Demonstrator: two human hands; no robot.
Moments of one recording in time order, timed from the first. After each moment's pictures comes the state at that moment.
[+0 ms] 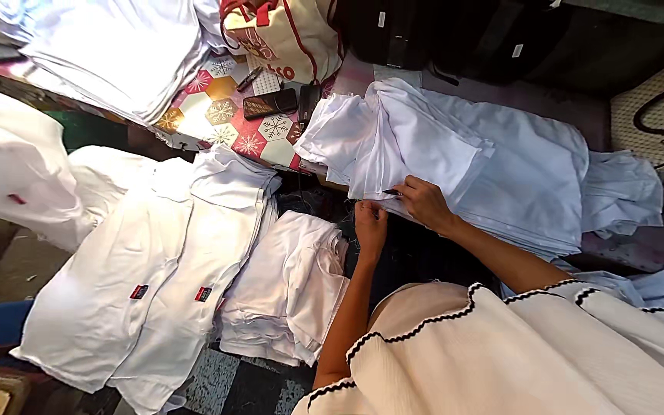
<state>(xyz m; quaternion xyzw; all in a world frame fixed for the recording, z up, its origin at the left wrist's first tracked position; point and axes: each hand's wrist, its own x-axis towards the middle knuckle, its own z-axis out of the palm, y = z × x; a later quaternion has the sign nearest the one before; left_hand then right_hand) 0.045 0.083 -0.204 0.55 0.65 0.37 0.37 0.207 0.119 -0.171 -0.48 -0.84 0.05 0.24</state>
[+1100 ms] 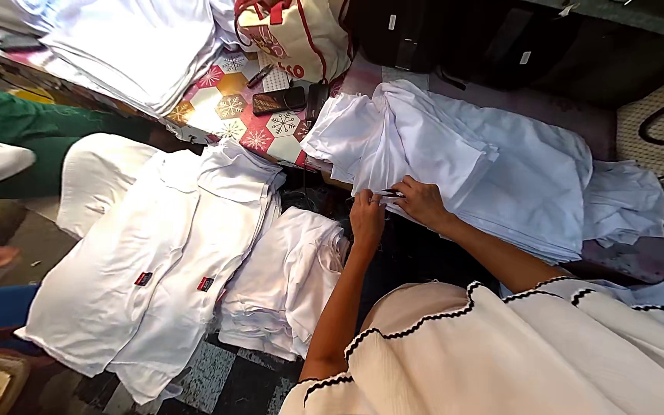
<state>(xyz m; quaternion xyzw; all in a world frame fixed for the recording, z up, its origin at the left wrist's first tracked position) 0.029 0.091 -0.203 0.71 0.61 0.31 0.16 0.197 0.124 -0.170 -0.50 -0.84 0.08 0.19</state>
